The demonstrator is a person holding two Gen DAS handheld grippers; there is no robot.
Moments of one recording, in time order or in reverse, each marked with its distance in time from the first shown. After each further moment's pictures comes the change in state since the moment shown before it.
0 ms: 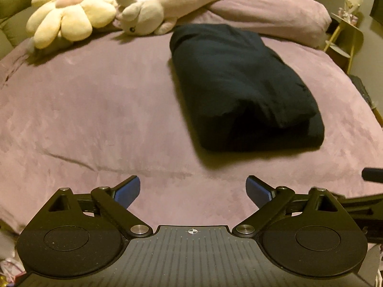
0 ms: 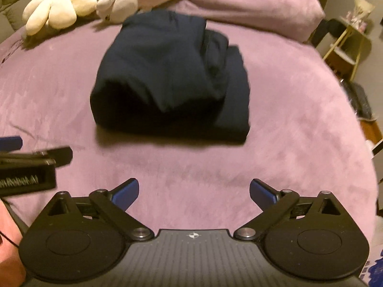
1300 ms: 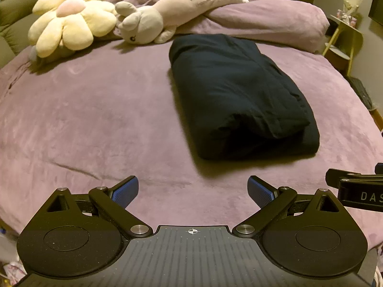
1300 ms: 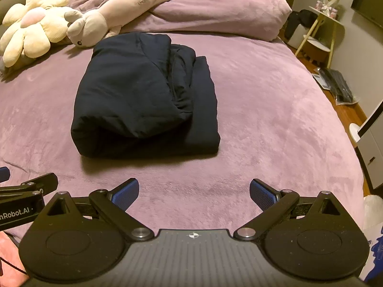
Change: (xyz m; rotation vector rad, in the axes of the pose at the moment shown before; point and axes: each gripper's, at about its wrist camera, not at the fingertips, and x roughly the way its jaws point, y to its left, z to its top) left arm -0.012 -0.005 0.011 0.014 -0.018 0.012; right arm -0.009 -0.023 0.006 0.144 -0.018 -0.056
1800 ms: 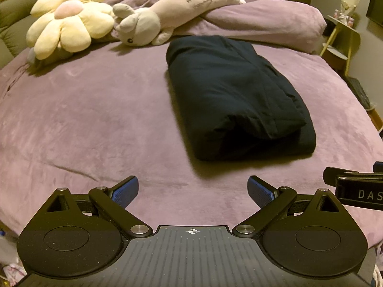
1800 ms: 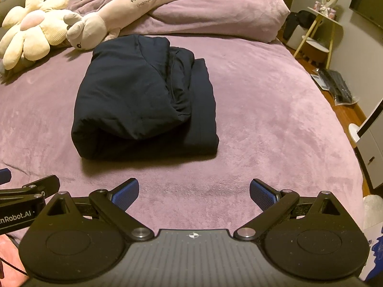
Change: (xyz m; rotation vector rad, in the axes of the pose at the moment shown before) left arm -0.003 -0.004 0.000 0.006 -0.007 -0.010; right arm -0.003 0.001 -0.001 0.009 -0.009 -0.002
